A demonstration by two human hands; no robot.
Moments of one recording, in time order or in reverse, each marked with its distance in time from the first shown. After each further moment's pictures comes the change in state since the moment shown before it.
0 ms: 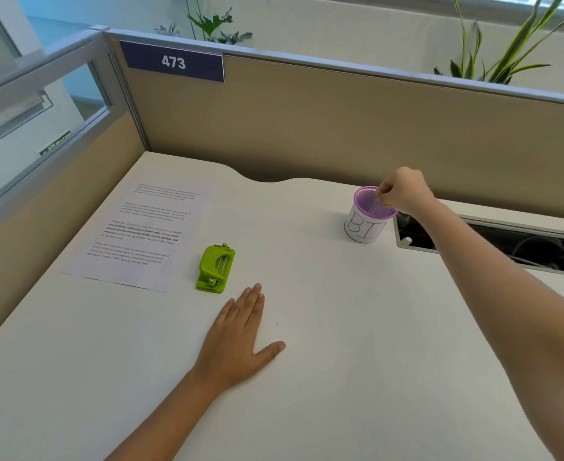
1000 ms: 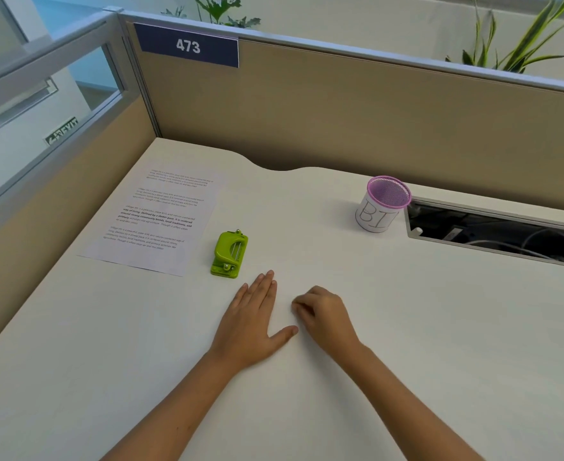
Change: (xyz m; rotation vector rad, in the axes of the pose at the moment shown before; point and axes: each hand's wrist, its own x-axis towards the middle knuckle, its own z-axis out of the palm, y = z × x) left_hand -0.002 -0.001 -0.001 -0.031 0.017 -0.002; right_hand -0.212 -0.081 0.146 0.342 -0.206 -0.236
